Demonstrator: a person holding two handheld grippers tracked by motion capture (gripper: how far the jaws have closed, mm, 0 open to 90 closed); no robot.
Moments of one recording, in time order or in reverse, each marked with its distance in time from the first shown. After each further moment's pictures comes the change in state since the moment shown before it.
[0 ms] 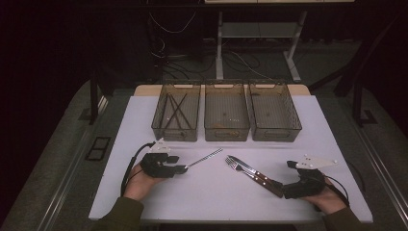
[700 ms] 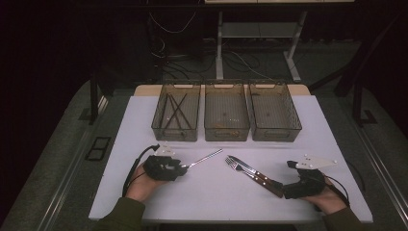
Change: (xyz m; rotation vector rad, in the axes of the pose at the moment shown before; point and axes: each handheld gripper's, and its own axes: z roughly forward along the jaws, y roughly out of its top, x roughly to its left) left arm -0.008 -0.001 0.008 0.061 0.007 0.040; right arm 0.000 0.000 0.000 0.003 -0.002 -0.007
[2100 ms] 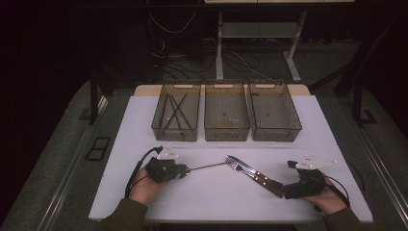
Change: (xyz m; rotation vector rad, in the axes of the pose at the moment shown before) left arm -0.015 0.006 -0.005 -0.024 0.019 0.033; right arm 0.000 0.000 0.000 0.006 -0.008 -0.010
